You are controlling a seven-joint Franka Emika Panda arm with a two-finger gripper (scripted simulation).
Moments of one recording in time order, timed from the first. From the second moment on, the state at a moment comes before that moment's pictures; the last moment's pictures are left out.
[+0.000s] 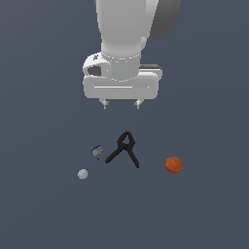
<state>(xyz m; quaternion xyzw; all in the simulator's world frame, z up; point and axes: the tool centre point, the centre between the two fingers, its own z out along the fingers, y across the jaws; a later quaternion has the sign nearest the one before) 0.007 -0.010 0.330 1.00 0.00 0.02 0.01</state>
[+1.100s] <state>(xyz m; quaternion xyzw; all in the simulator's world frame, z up) 0.004 -0.012 0.322 1.00 0.00 0.00 0.01</state>
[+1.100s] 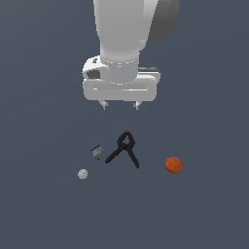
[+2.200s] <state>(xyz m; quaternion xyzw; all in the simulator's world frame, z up) 0.064 0.084 0.236 0.99 -0.12 0.00 0.01</state>
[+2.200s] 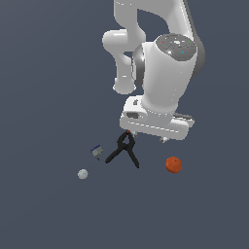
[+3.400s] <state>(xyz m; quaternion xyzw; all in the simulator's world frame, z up) 0.086 0.219 0.105 0.96 -0.26 0.00 0.00</state>
